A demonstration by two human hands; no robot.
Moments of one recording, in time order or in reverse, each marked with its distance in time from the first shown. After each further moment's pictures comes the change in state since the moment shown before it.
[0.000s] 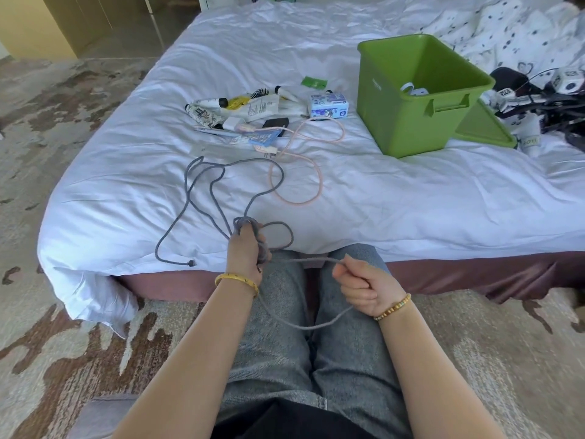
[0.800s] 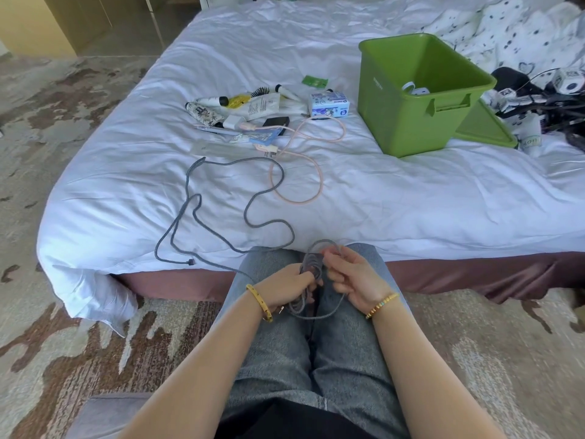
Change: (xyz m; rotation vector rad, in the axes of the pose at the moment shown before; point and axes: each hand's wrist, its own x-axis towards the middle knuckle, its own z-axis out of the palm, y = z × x) left_hand -0.023 -0.044 0.003 0.889 -0.722 -0.065; right_hand 0.023 0.012 0.003 -0.157 0.419 -0.149
